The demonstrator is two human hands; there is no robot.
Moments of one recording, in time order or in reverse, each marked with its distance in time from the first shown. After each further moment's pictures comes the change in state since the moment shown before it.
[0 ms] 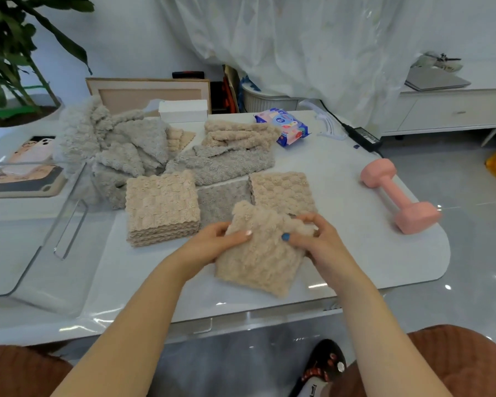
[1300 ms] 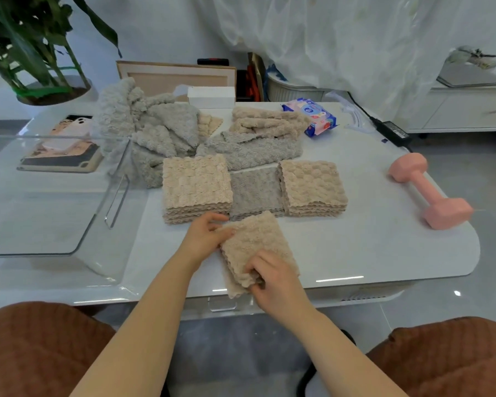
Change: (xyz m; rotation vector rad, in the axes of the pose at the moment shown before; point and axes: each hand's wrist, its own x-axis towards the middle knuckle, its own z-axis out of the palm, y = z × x) left_hand -0.010 -0.060 -0.050 0.032 0.430 0.059; right_hand -0.042 0.096 0.095 -0.916 -0.236 -0.894
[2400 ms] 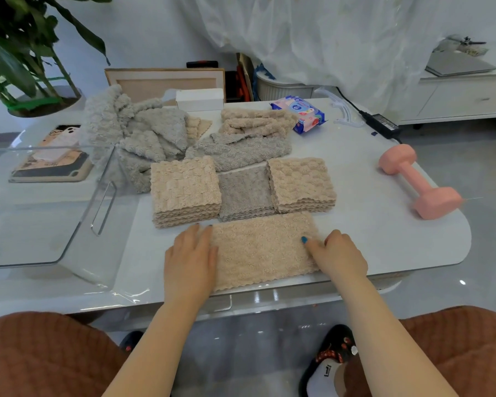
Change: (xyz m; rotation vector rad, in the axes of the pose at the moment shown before) left_hand -0.051 -0.032 0.014 1.045 0.382 0.457; right_hand -0.002 0.072 -0.081 -0.300 -0.053 1.034
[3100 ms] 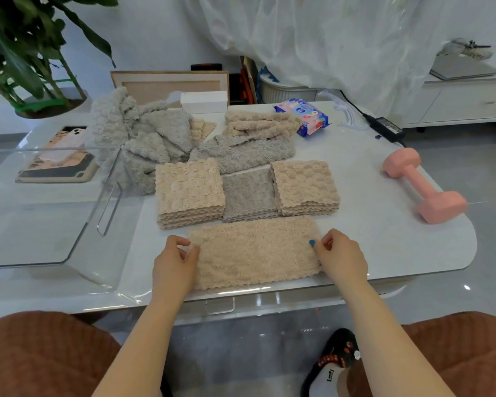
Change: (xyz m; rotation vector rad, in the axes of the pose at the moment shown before) left_hand 0.007 -0.015 -0.019 -0.551 -0.022 -0.492; right_hand 0.002 0.002 0.004 0.152 0.061 -0.077
